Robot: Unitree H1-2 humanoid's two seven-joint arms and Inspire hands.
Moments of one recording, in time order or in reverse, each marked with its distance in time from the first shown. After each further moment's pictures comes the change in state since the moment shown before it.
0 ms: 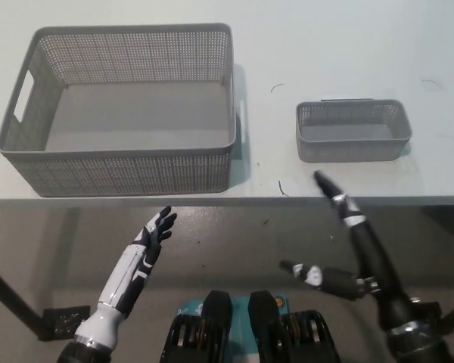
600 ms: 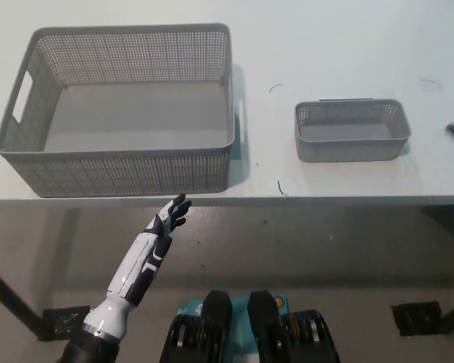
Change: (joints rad) left_arm -0.020 -0.015 -0.004 -0.048 -0.006 0.001 -0.023; right_arm -0.271 -0.277 -0.331 -0.221 -0.028 0.218 -0.005
